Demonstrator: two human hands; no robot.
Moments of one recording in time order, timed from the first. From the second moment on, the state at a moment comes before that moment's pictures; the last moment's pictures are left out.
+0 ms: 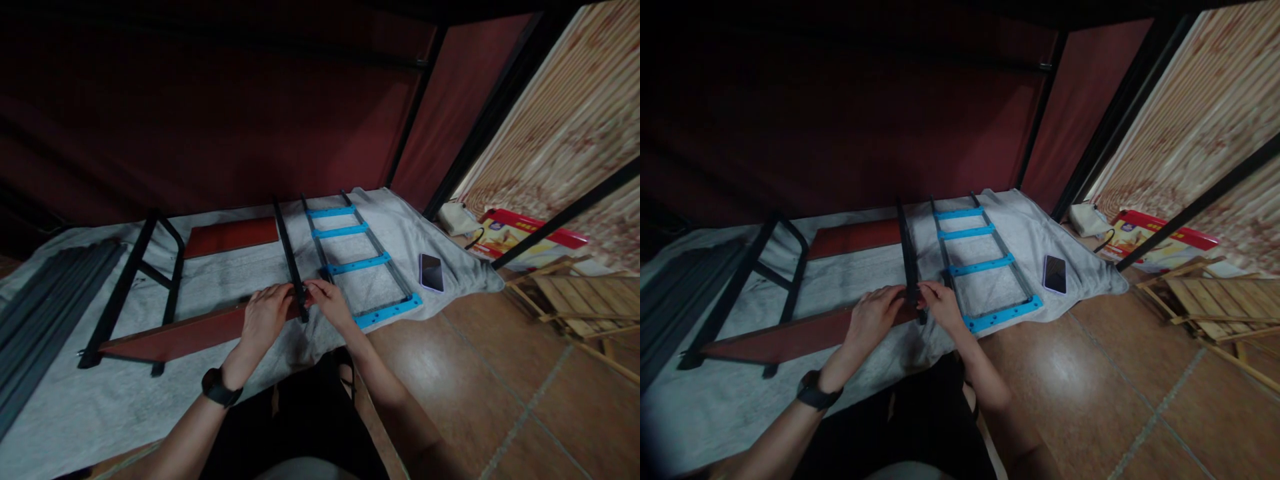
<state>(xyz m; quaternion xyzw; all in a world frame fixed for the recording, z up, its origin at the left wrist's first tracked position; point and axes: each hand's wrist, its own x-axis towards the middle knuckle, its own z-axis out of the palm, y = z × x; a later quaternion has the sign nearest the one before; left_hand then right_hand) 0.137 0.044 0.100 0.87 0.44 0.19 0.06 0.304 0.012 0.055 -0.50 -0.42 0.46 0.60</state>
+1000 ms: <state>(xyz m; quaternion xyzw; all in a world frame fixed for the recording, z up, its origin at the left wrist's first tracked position) 0.144 0.042 0.121 0.85 0.50 0.12 0.10 0.296 0.017 0.053 -0.59 -0.47 0.33 0.57</state>
